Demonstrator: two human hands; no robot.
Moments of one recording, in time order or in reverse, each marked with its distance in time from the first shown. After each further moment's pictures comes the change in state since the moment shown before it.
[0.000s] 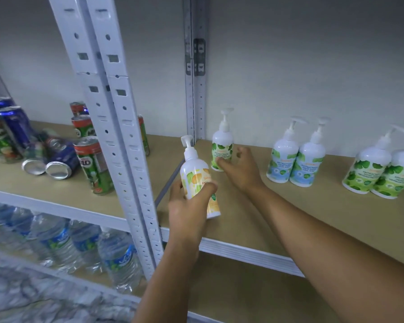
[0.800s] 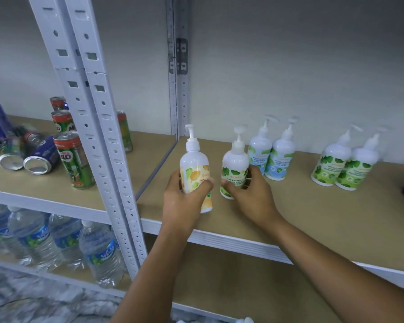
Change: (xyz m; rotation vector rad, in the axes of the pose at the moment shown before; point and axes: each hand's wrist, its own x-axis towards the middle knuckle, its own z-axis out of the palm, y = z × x) left_hand -0.020 0.001 0.017 0.134 -0.119 0.166; right_hand -0.083 0.029 -0.071 0.072 -0.012 -0.075
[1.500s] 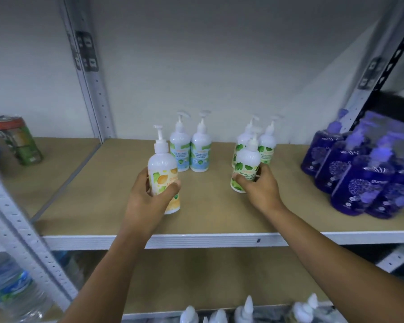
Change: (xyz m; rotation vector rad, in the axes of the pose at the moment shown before) left_hand -0.021 -0.016 0.084 0.067 -0.222 0.061; right_hand -0.015 0.057 -0.176 -0.085 0.347 0.203
